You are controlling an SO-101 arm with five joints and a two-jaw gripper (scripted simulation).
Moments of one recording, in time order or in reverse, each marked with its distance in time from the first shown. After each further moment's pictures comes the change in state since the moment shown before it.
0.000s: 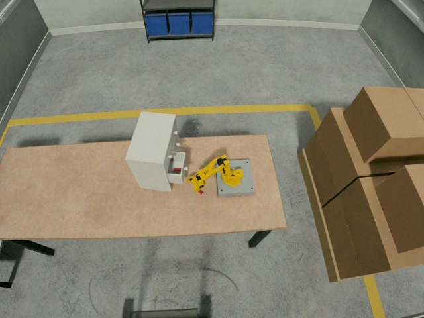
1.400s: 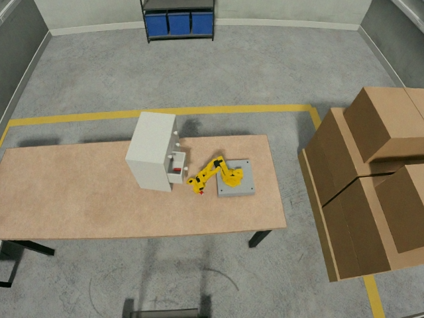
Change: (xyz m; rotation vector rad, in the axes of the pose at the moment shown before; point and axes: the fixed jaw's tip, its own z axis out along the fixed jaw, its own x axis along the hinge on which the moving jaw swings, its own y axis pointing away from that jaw) arm -0.001 0.001 0.024 -0.003 -0.002 0.000
